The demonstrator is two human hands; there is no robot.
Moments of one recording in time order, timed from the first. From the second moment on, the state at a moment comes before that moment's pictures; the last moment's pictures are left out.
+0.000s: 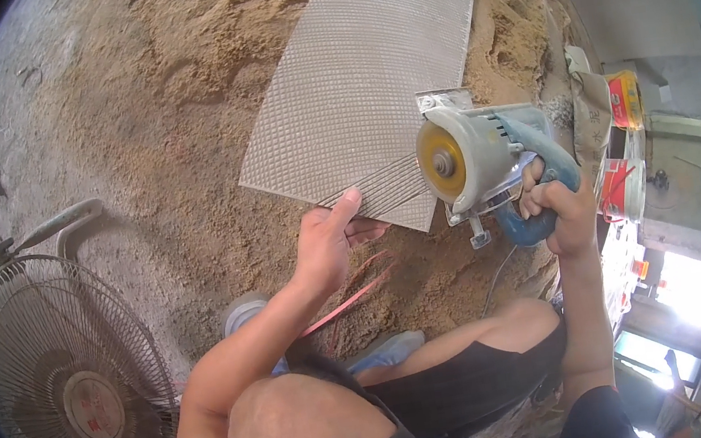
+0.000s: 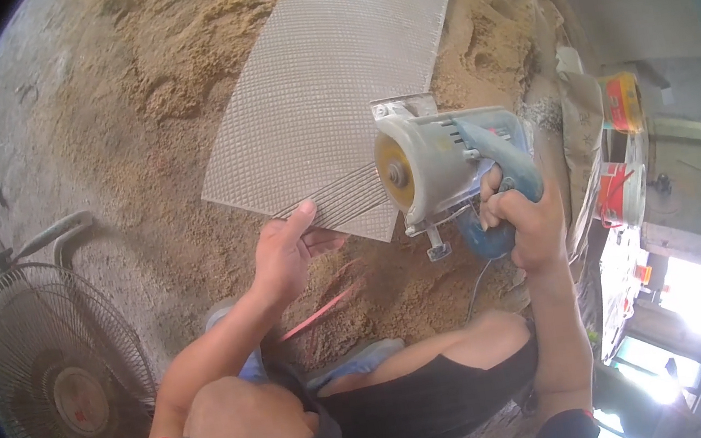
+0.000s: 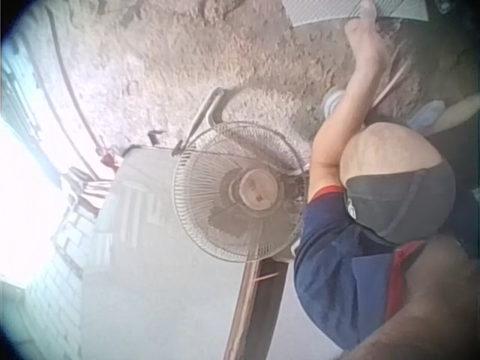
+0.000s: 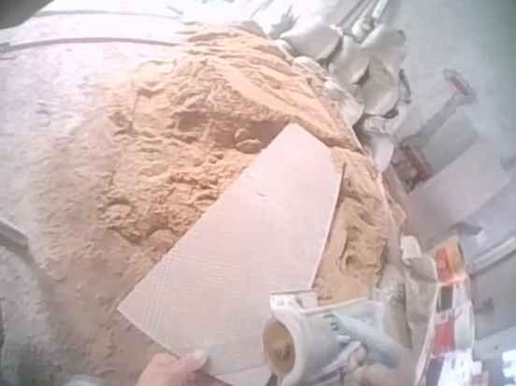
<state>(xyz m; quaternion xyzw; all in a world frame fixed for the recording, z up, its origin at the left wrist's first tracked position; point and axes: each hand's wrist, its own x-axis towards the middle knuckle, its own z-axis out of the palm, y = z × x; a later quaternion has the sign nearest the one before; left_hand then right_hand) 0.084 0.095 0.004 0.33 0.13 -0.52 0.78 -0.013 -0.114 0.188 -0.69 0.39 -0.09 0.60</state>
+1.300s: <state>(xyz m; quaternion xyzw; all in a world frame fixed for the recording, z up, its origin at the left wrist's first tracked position) 0.087 0.096 0.005 0.35 0.11 -0.53 0.77 -0.004 -0.109 0.188 -0.69 0.40 -0.09 0.60</state>
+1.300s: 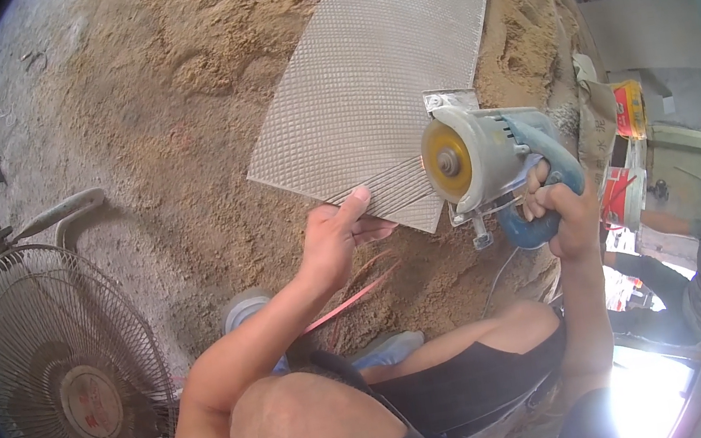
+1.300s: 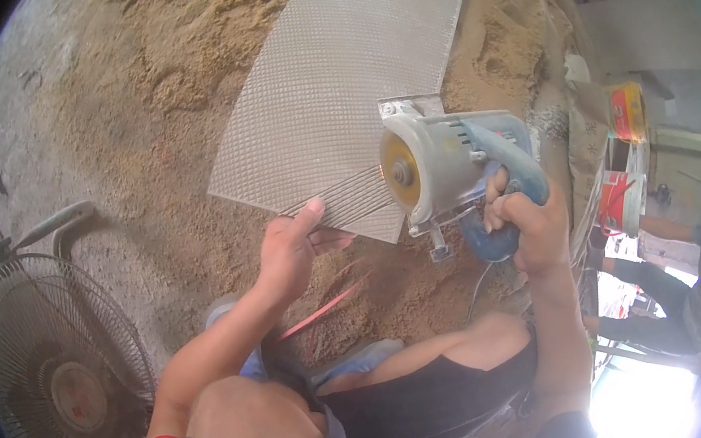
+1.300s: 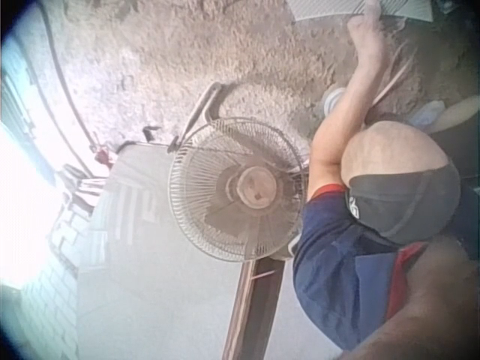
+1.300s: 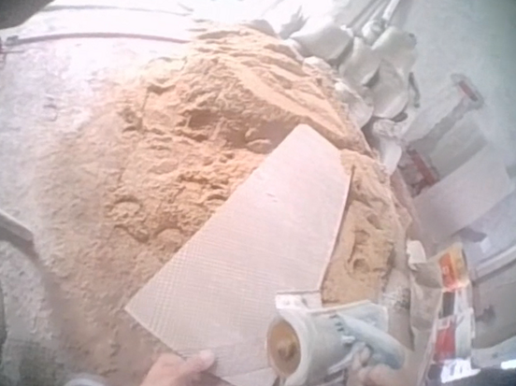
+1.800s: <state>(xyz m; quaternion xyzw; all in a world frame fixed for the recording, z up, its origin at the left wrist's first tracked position) 0.088 0.097 0.004 0.36 0.11 -0.52 0.77 -0.018 -0.109 0.194 -0.67 0.41 -0.05 0.61</state>
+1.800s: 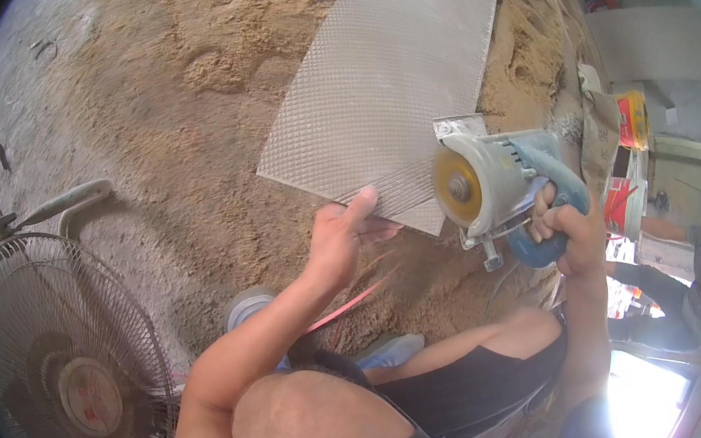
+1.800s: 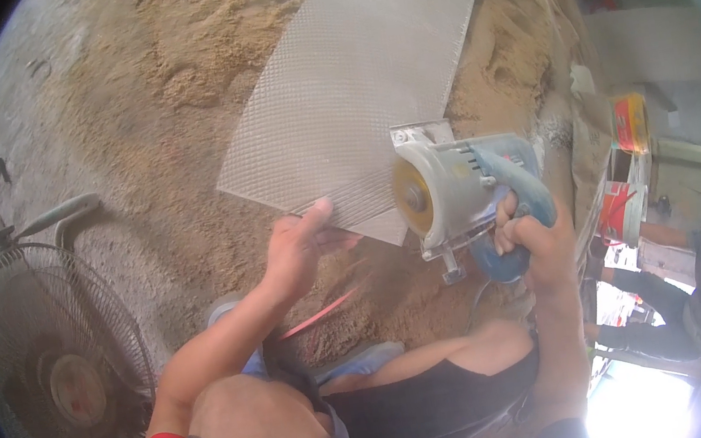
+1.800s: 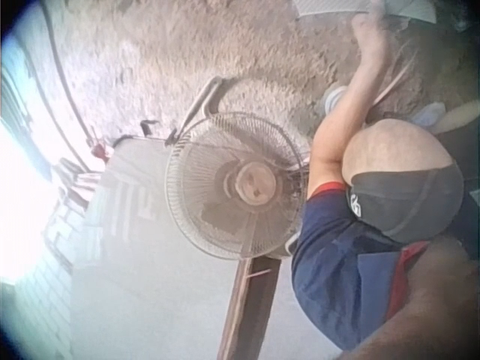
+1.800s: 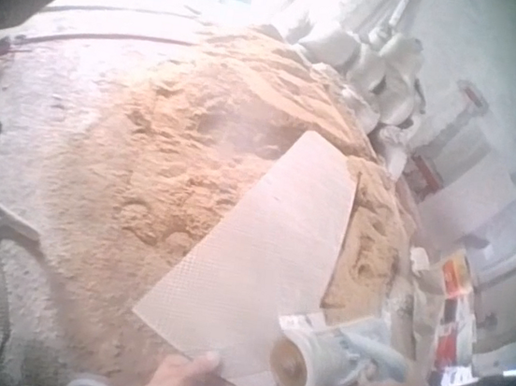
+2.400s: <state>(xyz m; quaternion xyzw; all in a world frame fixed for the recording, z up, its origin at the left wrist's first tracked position) 0.087 0.096 0.002 0.36 0.12 -0.52 0.77 -0.001 -0.105 0.190 -0.68 0.40 -0.08 0.61</state>
